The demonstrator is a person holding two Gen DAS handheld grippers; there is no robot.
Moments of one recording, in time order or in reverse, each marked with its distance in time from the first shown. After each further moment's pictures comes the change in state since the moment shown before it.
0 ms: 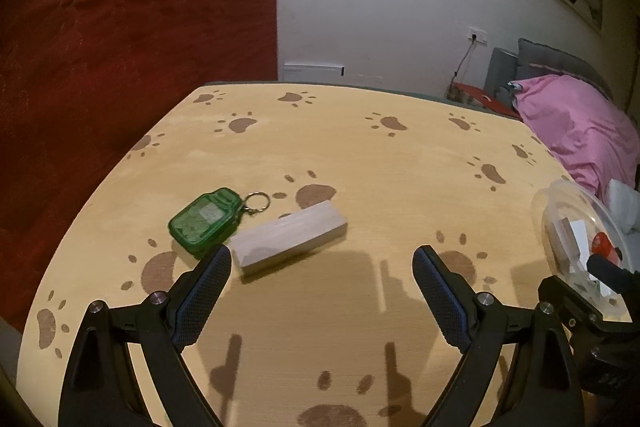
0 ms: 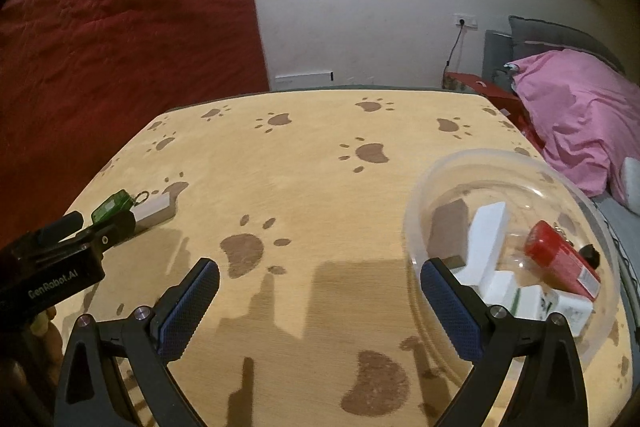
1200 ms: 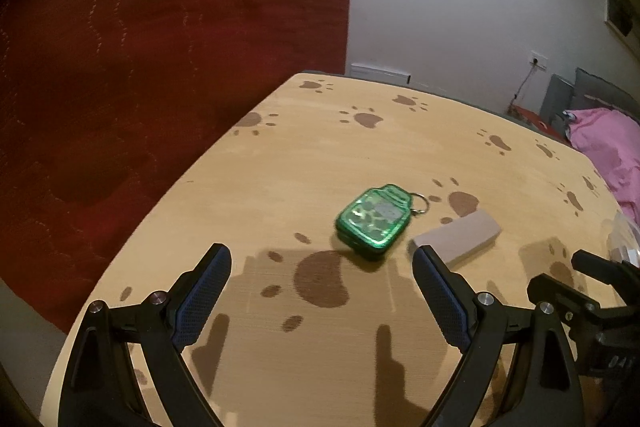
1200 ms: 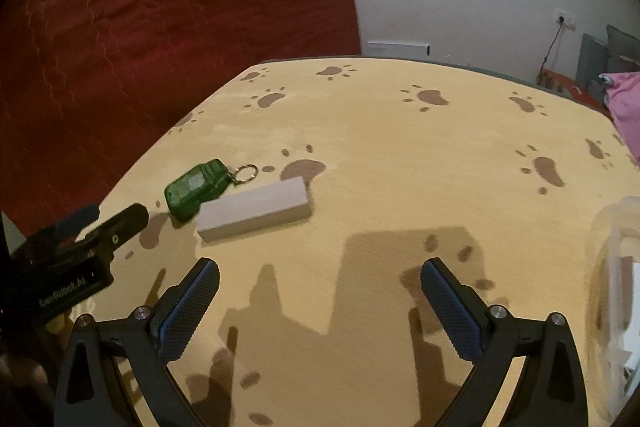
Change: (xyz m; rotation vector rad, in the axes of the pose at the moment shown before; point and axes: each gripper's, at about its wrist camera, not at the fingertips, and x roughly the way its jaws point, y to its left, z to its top) left arm 0.002 0.113 -0.011 -0.137 -0.012 0.158; right arm 0.066 0.110 0.021 -0.144 0.139 0.259
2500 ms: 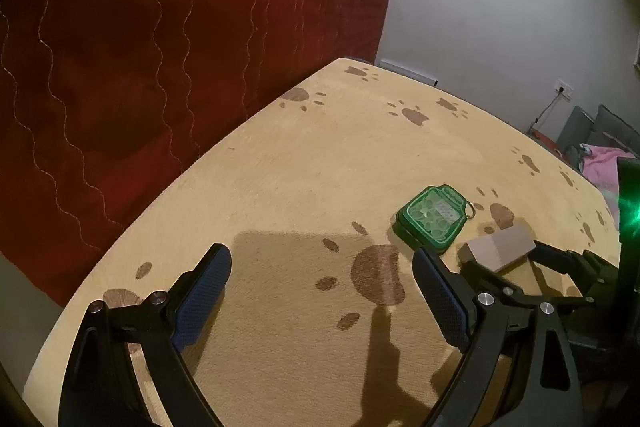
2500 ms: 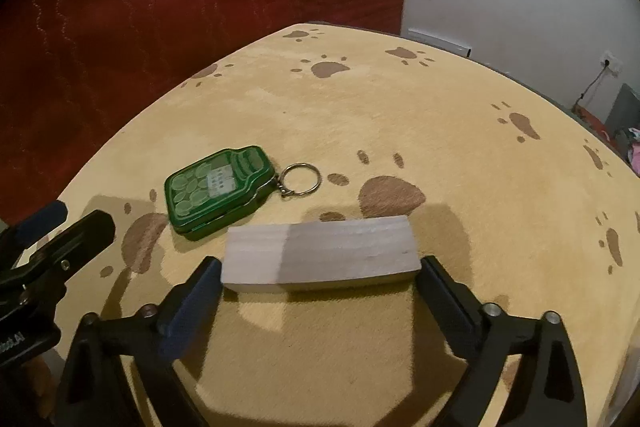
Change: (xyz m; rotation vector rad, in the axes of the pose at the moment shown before) left arm 0.011 0.041 -0.008 -0.150 0.046 0.017; right arm 0.067 0.057 0.022 -0.197 0.097 -0.038
